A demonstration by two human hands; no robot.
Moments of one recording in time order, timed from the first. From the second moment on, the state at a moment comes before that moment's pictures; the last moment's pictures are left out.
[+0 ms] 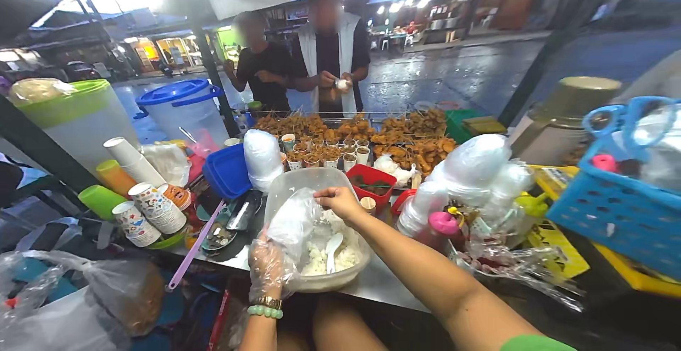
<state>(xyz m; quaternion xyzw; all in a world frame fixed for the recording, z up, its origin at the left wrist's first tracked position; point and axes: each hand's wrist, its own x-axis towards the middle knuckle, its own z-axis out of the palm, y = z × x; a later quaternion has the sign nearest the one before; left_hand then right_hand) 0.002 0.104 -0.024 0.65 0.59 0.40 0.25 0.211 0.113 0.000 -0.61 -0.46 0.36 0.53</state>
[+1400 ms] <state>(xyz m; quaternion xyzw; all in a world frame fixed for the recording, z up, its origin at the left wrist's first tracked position) 0.009 0.085 -0.023 0.56 0.51 0.55 0.36 0.185 0.097 0.014 -0.51 -0.68 0.32 0.42</state>
